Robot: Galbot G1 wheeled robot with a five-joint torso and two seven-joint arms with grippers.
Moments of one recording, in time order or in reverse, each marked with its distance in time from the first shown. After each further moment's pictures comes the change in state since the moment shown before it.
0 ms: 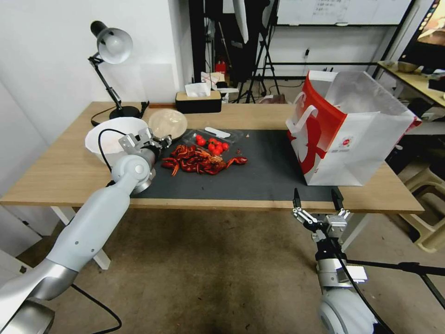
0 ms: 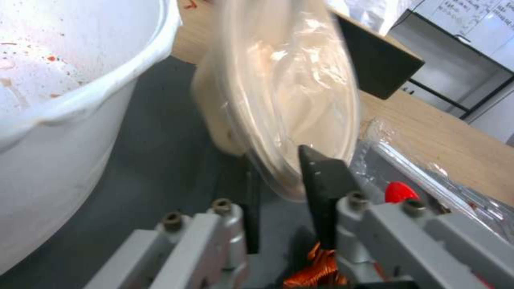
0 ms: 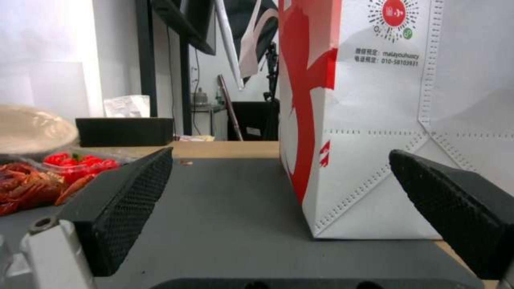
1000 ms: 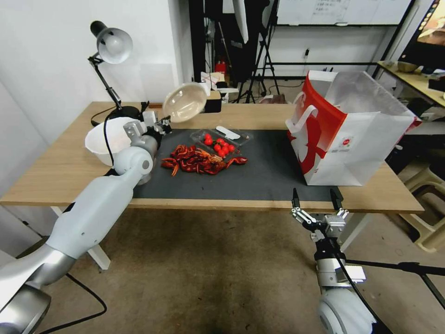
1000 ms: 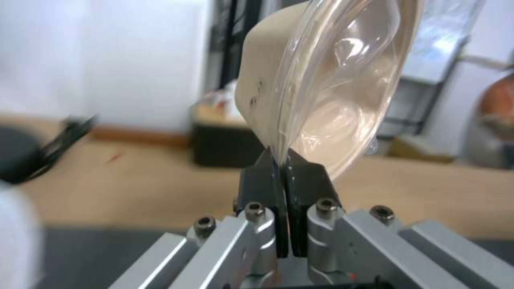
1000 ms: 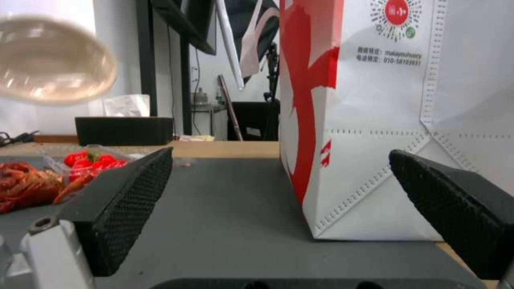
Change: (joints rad) left arm -0.109 0.022 0.121 0.011 0.262 -0.168 0.223; right arm 0.007 0.001 0.001 -0.009 -0.004 0.001 -0.002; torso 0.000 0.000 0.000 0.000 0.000
